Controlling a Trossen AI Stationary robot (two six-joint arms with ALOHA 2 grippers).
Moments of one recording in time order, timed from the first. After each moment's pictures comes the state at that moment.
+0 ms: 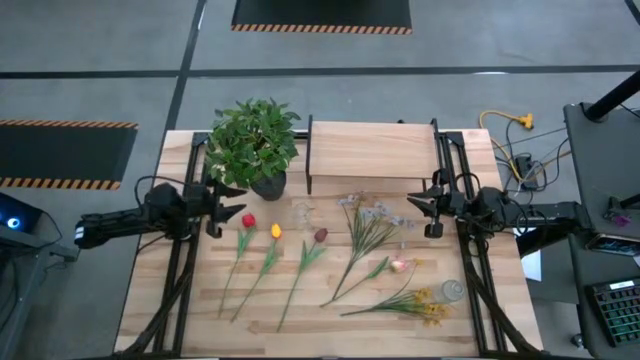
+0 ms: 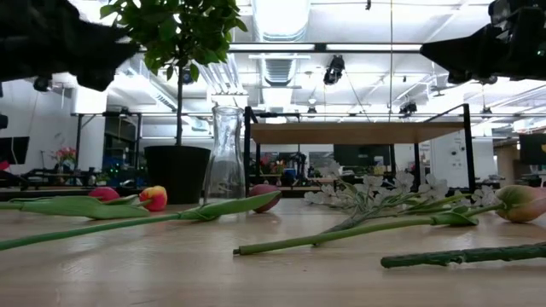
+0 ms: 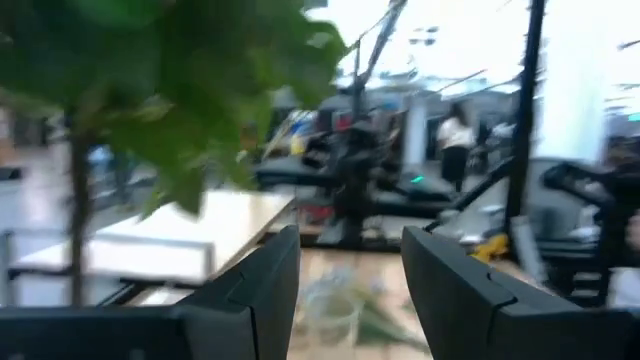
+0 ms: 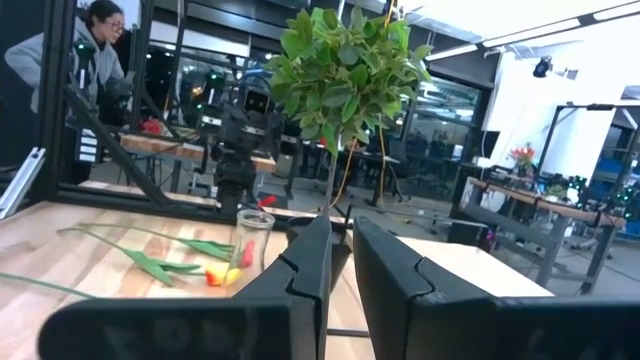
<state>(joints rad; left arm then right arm) 0.14 0.01 0.05 0.17 0.10 -0.05 -0.02 0.13 0.01 0.32 0.13 -0.21</state>
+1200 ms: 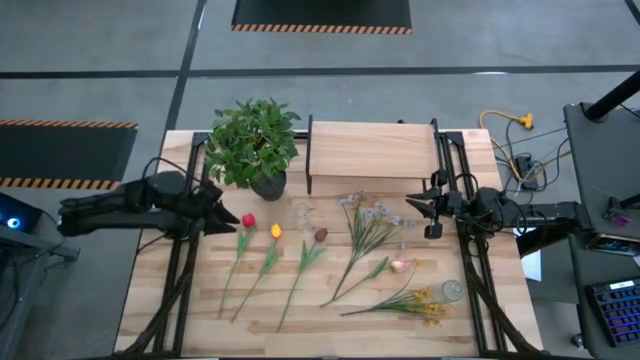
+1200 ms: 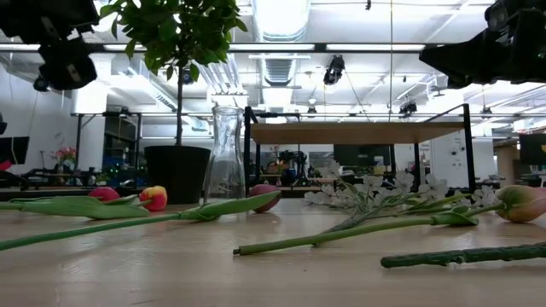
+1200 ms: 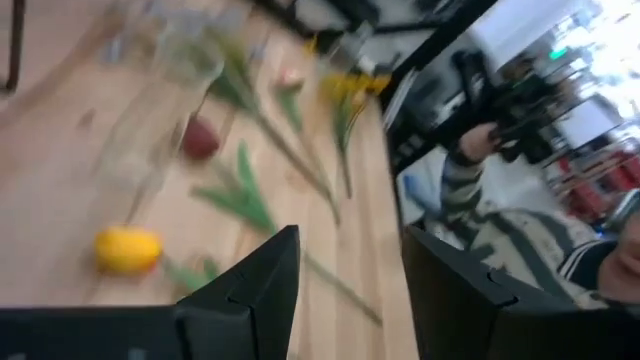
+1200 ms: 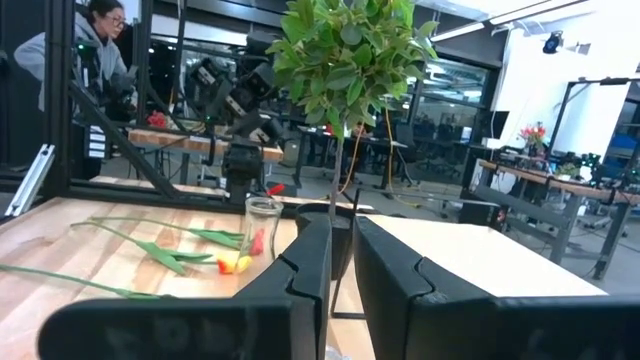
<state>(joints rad) 0.09 0.37 0.53 -0.63 0.36 -0.59 -0.02 0.13 0.01 0.28 0.13 -0.16</state>
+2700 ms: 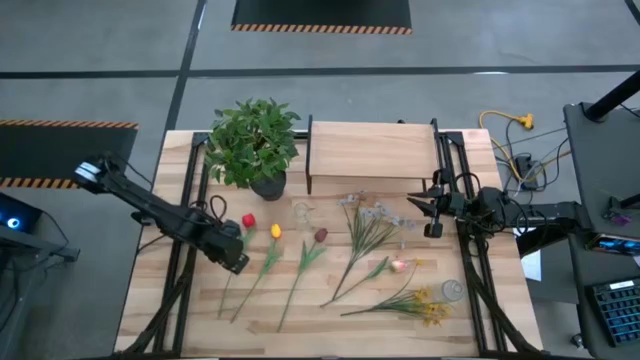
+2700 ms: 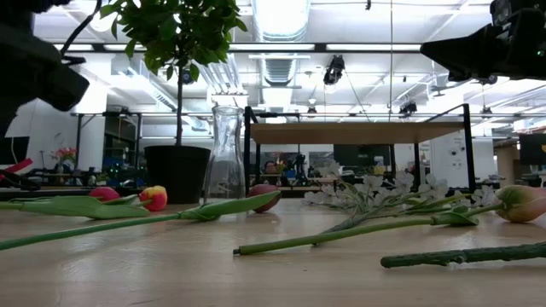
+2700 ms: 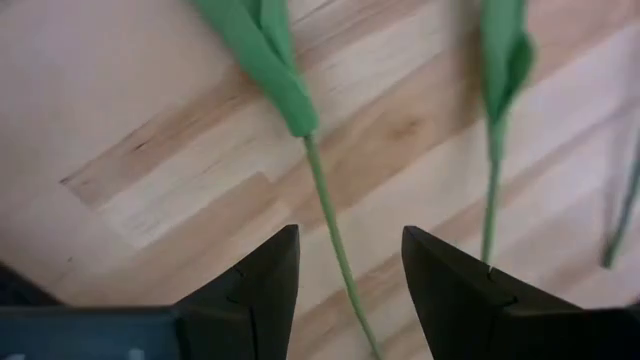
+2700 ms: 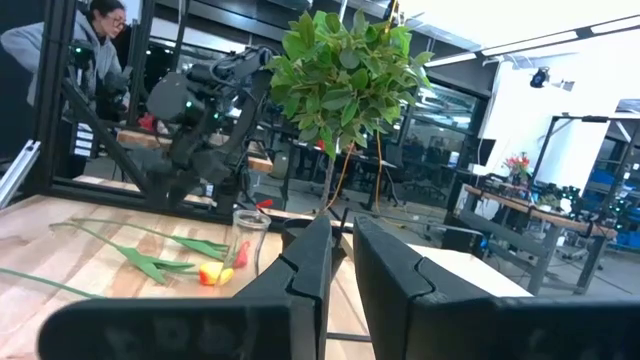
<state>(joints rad) -0.46 1.05 0.62 -0.85 0.09 -1.50 -0.02 0.13 0.01 0.33 0.13 -0.24</state>
